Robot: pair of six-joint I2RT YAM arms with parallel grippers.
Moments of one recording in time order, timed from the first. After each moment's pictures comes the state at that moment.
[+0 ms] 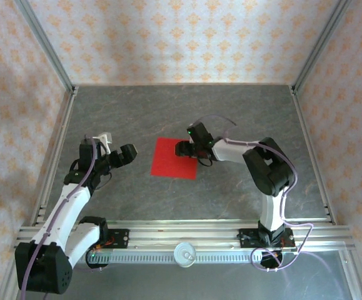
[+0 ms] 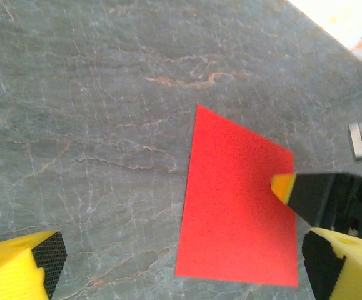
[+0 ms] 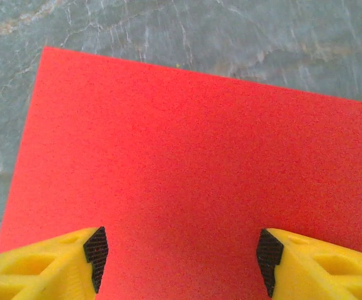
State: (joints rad) left arm -0.01 0.91 0.56 -0.34 0.32 -0.52; right arm 0.64 1.93 1.16 -0.15 -0.13 0.55
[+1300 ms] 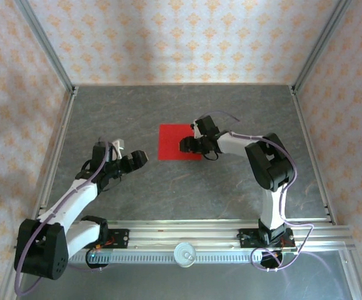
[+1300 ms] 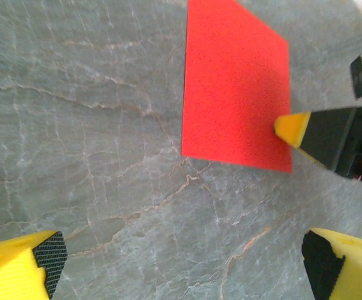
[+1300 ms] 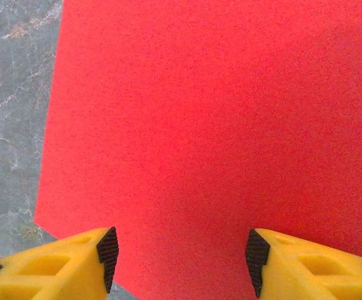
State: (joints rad) left arm -0.13 1.05 0.48 -0.20 0.38 -0.63; right arm 0.53 1.96 1.18 -0.17 -0.34 0.49
